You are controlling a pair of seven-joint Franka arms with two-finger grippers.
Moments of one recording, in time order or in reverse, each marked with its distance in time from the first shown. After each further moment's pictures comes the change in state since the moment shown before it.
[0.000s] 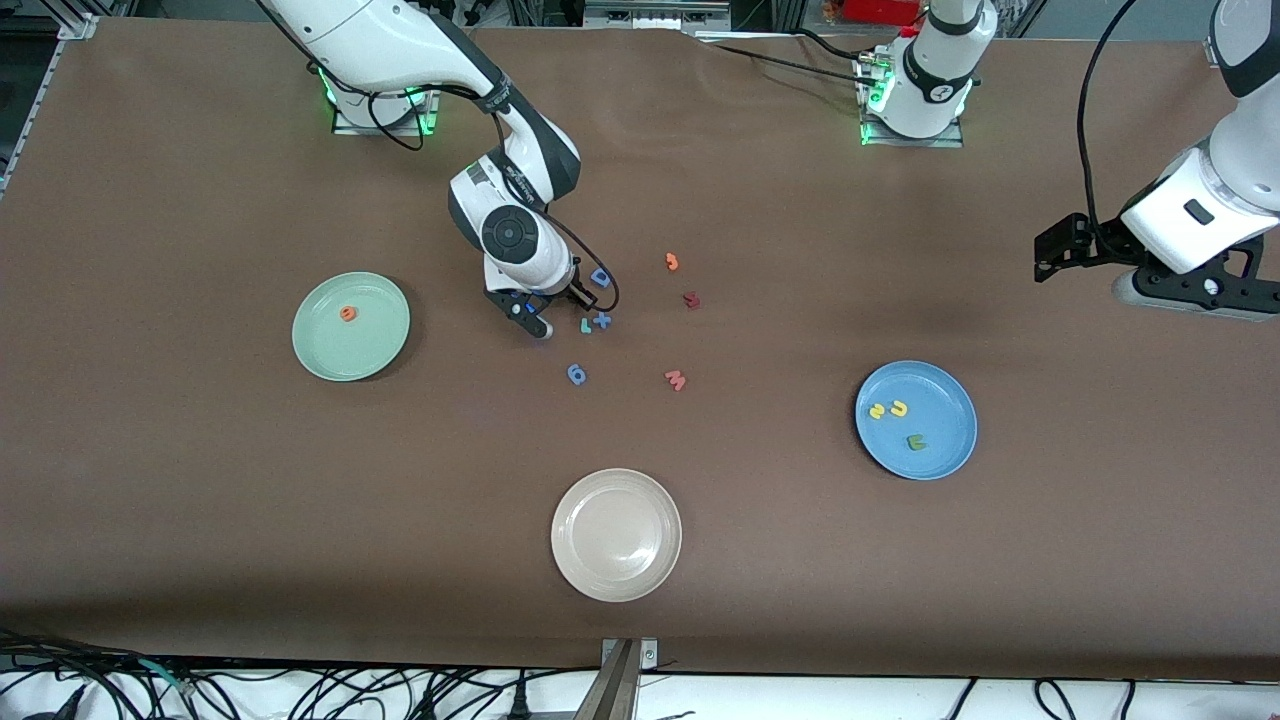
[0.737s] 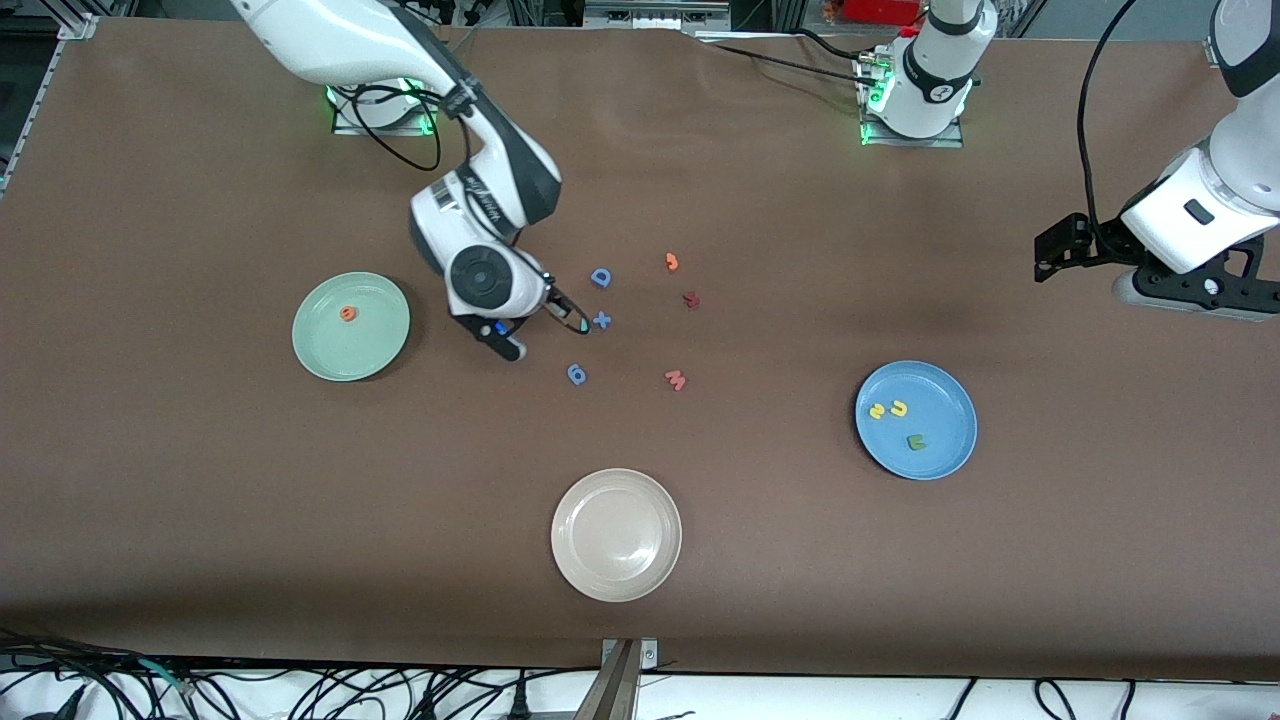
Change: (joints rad) left arm 0.000 0.000 0.000 0.000 0.000 0.000 0.000; right arm -0.098 -0.035 -0.043 0.269 -0.002 -0.528 -0.160
